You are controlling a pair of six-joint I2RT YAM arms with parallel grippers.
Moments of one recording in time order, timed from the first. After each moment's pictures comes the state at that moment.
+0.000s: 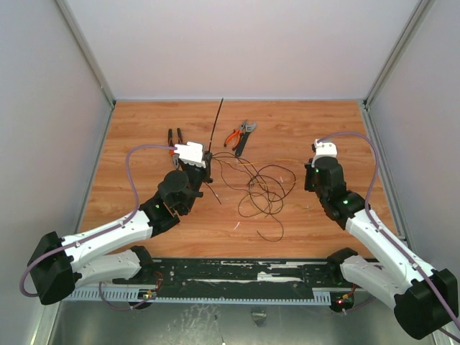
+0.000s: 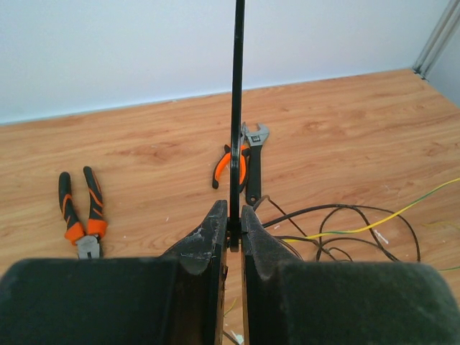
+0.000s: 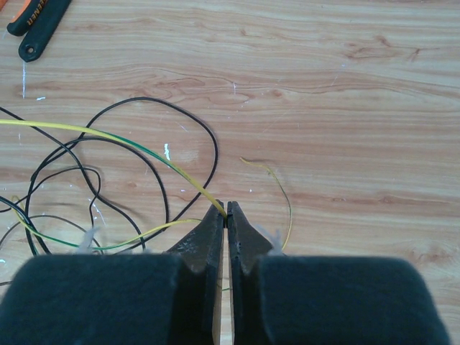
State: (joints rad) left arm -0.89 1.02 0.61 0.44 -0.63 0.00; right arm 0.43 0.91 0.63 -0.25 0.34 0.20
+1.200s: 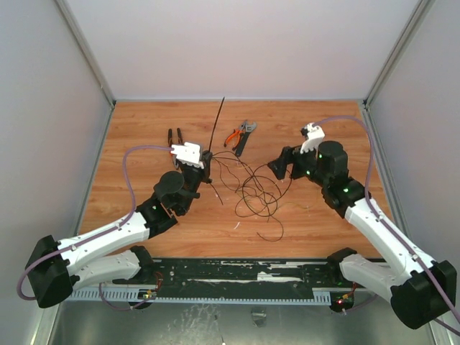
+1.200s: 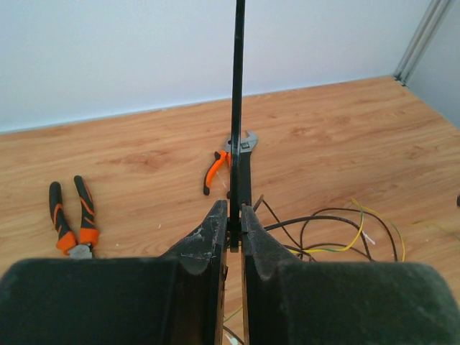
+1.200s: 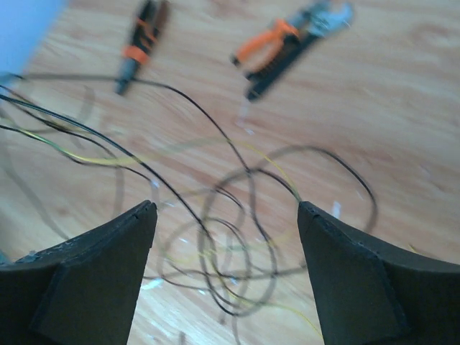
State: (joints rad) left arm -0.89 0.98 0.61 0.44 -0.59 0.00; right arm 0.42 0.98 0.76 -0.16 -0.17 0.25
